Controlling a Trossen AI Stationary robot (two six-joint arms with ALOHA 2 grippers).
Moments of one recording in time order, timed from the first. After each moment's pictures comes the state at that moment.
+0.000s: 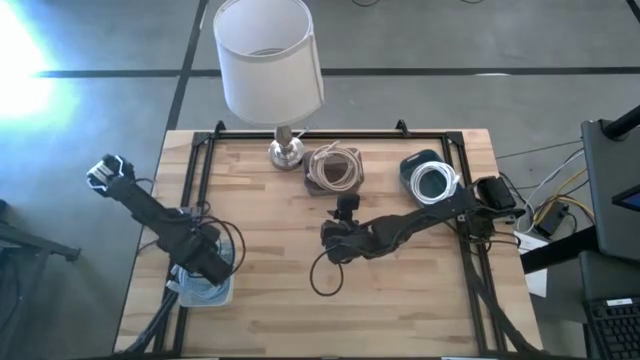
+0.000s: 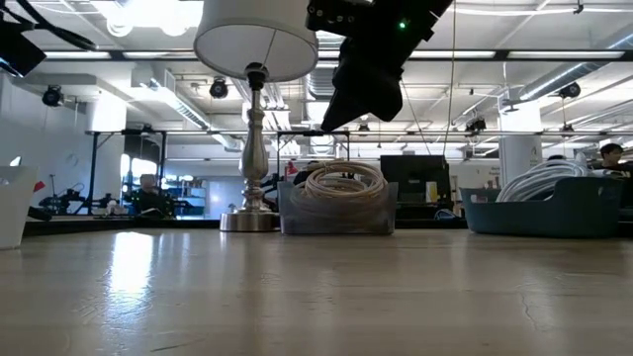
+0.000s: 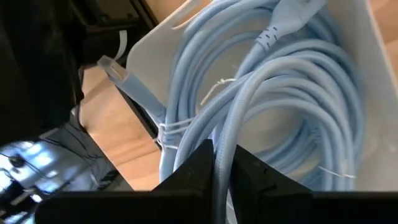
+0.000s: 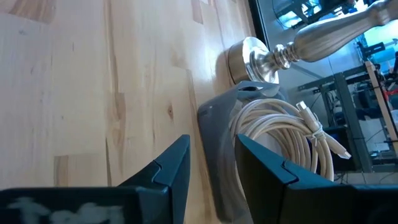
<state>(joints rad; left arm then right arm) -0.68 1.24 0.93 -1.45 0.18 -1.70 0.27 1.87 1.37 -0.51 0.80 -0.02</state>
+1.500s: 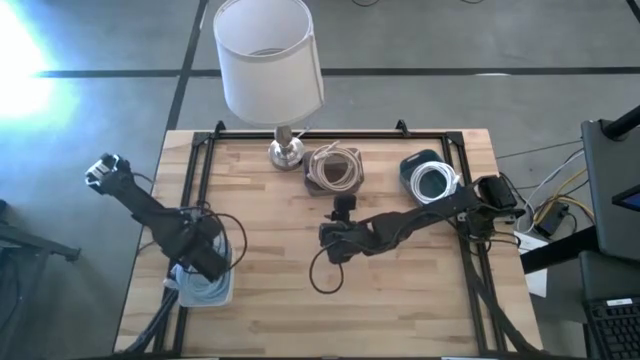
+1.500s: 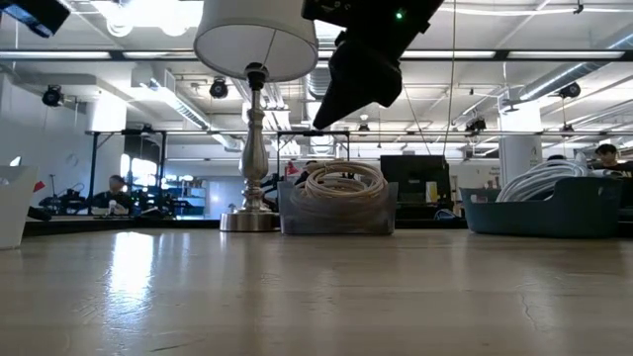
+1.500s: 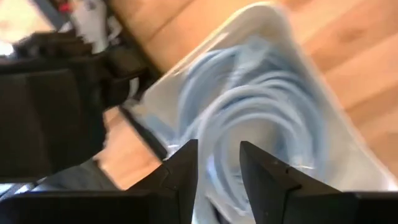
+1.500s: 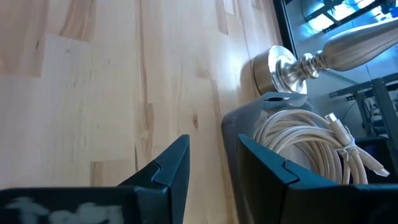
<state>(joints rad) -0.67 1.22 1.06 -1.57 0.04 -1.60 0.25 1.85 1.38 -0.49 0.67 -0.03</state>
